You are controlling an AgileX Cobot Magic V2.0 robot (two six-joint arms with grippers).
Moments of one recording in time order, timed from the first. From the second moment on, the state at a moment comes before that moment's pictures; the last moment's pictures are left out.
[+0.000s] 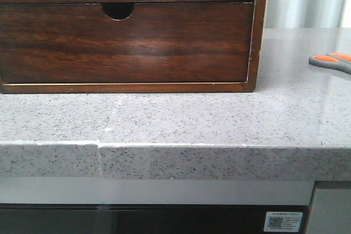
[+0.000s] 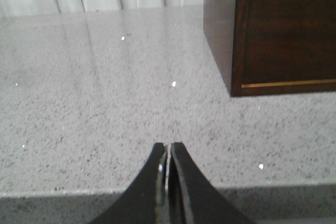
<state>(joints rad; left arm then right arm) -0.06 -0.01 0.00 0.13 0.20 -0.02 -0.13 -0.01 0.02 -0.09 0.18 0.07</state>
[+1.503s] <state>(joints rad) -0.08 0.37 -0.32 0.36 -0.13 -0.02 -0.10 0.30 -0.31 0.07 0.33 0.07</state>
